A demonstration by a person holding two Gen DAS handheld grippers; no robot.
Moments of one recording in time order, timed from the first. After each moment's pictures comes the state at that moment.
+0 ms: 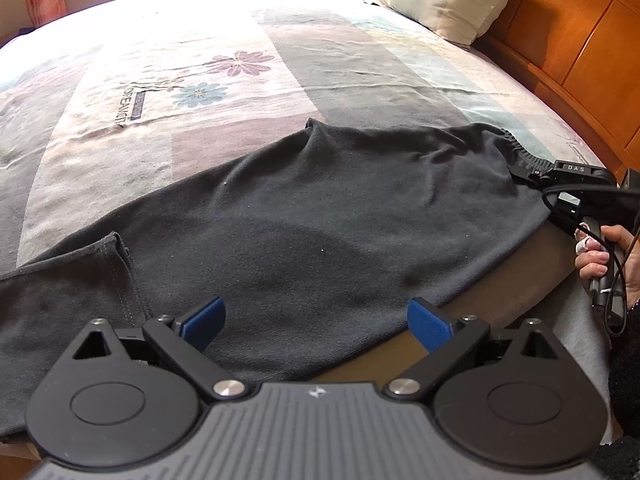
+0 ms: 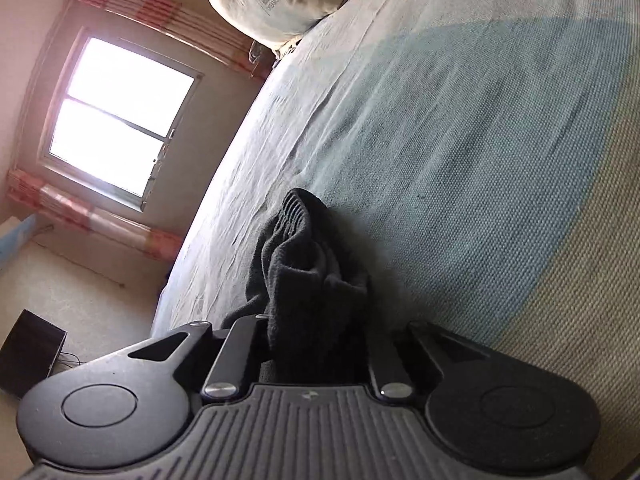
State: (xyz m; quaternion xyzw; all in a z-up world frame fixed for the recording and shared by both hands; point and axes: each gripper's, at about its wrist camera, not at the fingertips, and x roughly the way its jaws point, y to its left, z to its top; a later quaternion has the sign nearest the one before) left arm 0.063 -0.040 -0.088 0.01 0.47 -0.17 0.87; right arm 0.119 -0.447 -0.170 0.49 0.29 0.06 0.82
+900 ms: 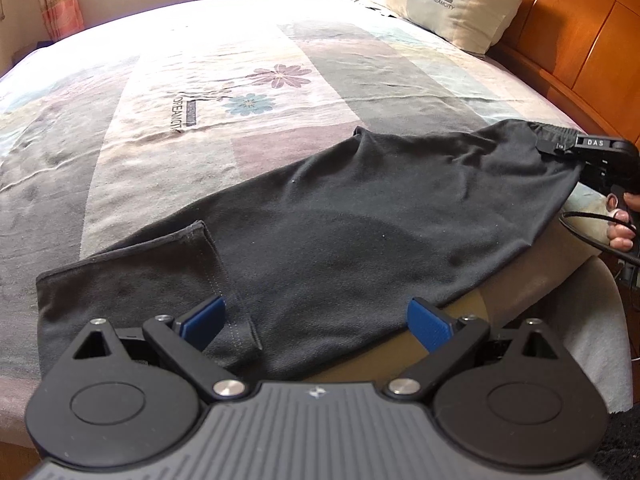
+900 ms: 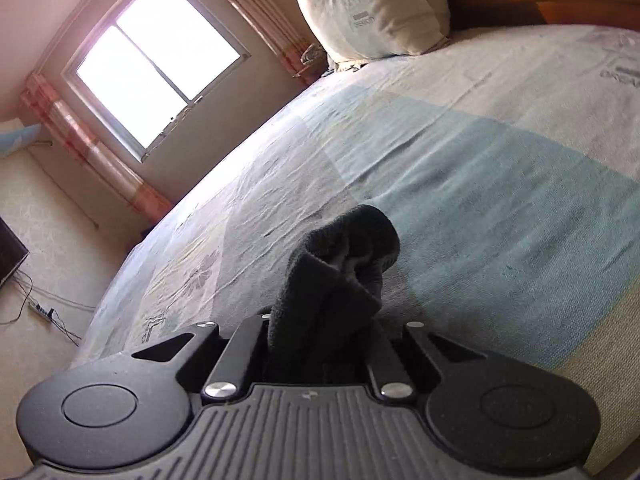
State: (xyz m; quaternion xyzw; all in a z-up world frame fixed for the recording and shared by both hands) left arm 0.041 0.011 -0.070 0.03 0.45 -0.15 0.88; right arm 0.115 -0.388 -0.092 0.32 0.28 0.07 0.90
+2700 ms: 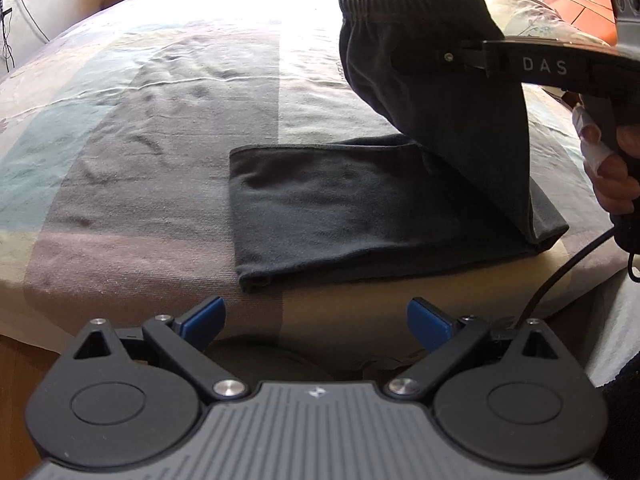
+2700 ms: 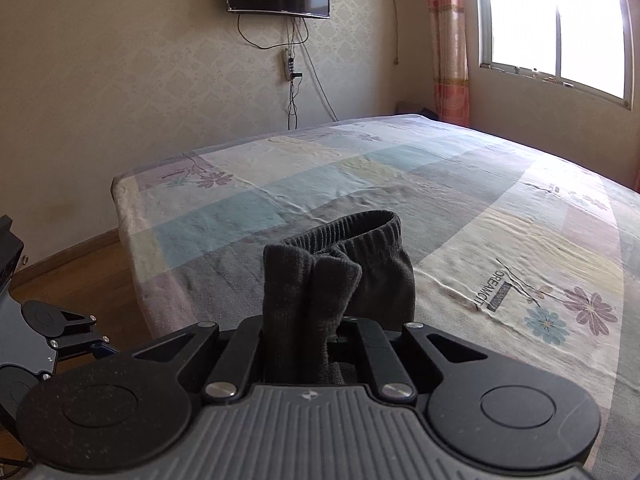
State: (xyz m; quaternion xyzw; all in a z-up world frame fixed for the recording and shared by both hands) left arm -0.039 0.171 -0.086 -0.05 0.45 -0.04 0.89; right arm 0.056 0.028 0.017 -0.11 0.24 0.46 0.85
